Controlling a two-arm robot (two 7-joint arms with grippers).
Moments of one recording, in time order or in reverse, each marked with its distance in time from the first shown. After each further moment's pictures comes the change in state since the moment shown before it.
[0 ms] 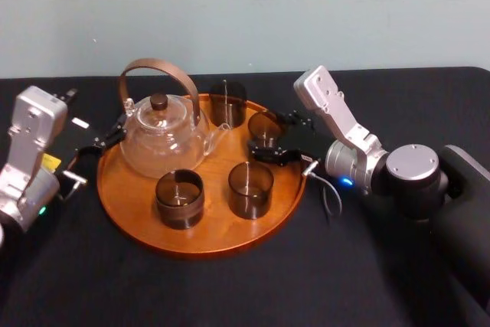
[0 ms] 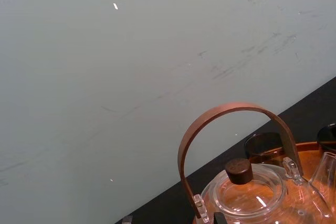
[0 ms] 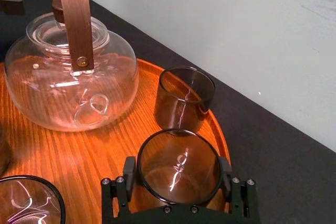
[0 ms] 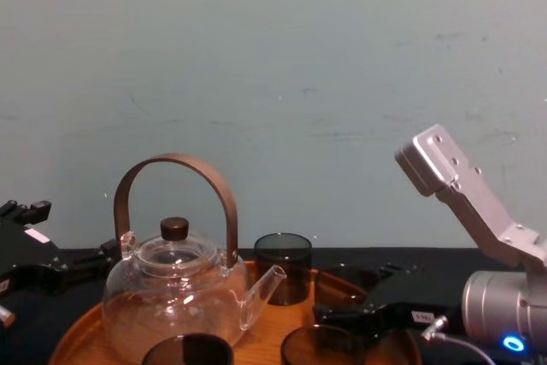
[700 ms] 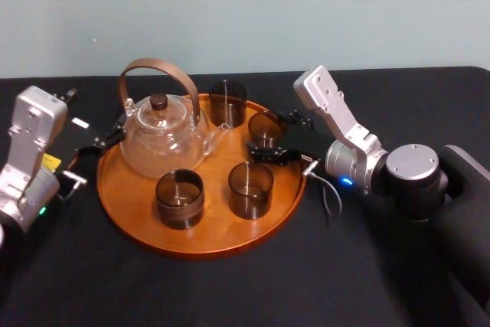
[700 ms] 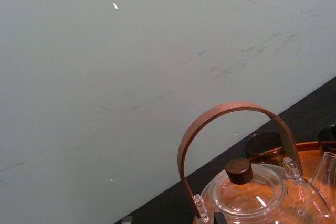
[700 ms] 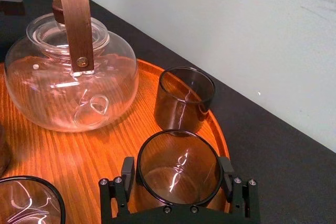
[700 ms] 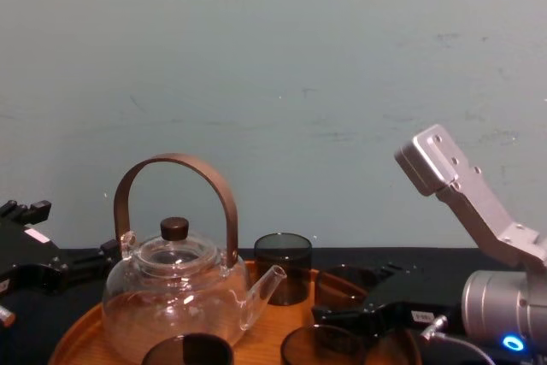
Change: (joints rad) left arm 0.000 0.000 0.000 0.000 0.000 0.000 0.000; right arm 0.000 0.000 0.000 0.000 0.000 0.000 0.000
